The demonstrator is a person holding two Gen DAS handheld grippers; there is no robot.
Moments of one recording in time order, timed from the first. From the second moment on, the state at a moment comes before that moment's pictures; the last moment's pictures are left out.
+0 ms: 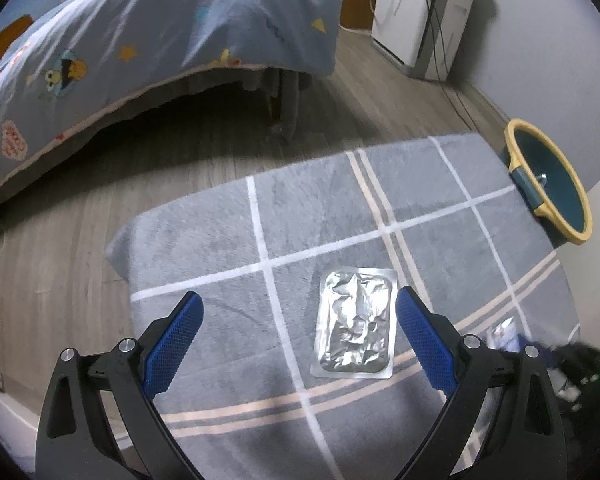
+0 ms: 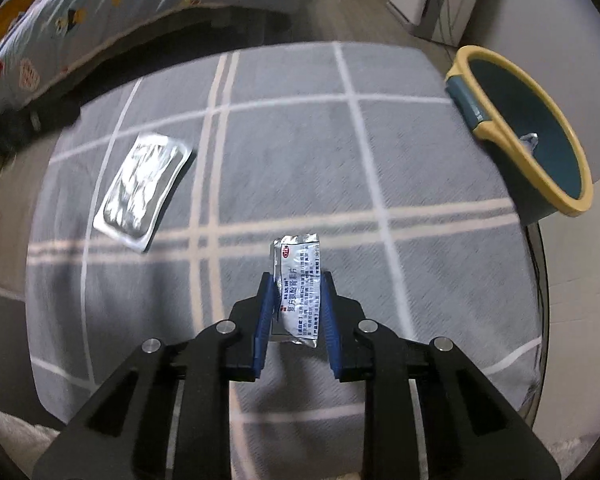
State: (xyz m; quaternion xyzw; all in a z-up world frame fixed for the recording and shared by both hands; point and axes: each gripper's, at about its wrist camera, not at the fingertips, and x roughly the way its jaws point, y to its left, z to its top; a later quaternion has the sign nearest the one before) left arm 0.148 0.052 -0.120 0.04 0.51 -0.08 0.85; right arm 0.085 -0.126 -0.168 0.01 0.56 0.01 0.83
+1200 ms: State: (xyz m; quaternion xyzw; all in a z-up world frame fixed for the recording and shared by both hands) left arm 0.152 0.000 -0.184 0.09 0.60 -0.09 0.79; right arm 0.070 -0.189 -0.117 0.06 0.51 0.00 0.86
